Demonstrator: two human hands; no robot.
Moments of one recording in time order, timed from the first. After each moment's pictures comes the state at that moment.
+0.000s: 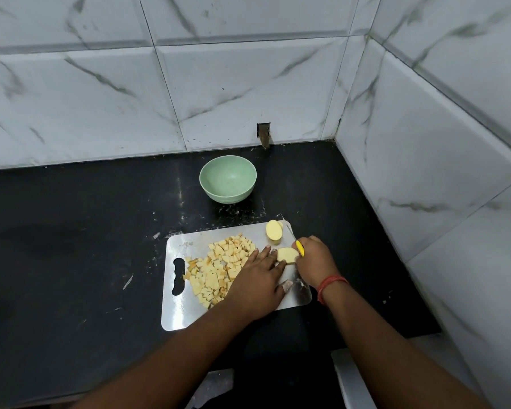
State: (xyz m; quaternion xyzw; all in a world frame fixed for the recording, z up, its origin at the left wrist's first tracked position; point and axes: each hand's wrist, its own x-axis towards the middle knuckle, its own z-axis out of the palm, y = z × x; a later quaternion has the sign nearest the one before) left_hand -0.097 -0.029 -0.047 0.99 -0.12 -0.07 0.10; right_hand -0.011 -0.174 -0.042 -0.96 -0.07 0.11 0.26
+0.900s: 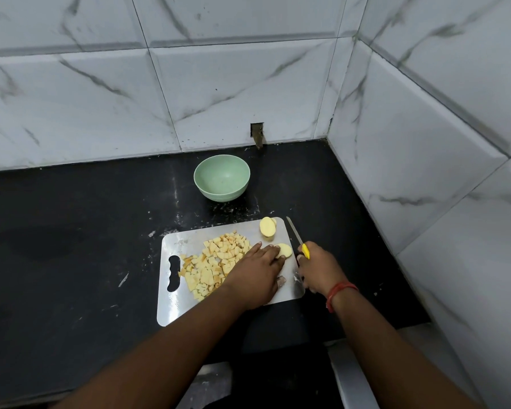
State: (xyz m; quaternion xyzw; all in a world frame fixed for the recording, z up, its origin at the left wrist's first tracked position) left_hand -0.087 -0.030 -0.042 0.98 -0.19 -0.07 0.01; right_hand -0.038 -0.196 -0.021 -0.92 0.02 0.20 0.32
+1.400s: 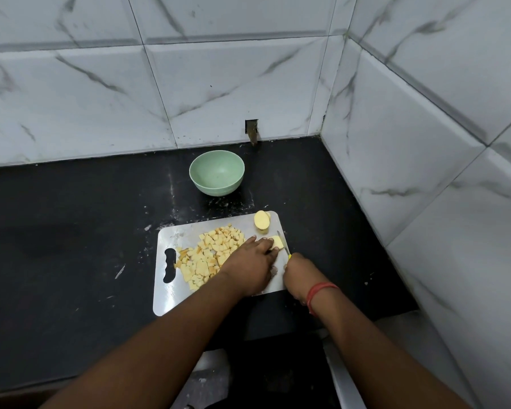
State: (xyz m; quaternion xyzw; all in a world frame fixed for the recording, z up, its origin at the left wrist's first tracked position) left_hand -0.085 -0.034 -0.038 0.98 -0.19 -0.07 -0.01; right_hand -0.067 -0.175 -0.014 -0.94 0.03 0.30 0.18
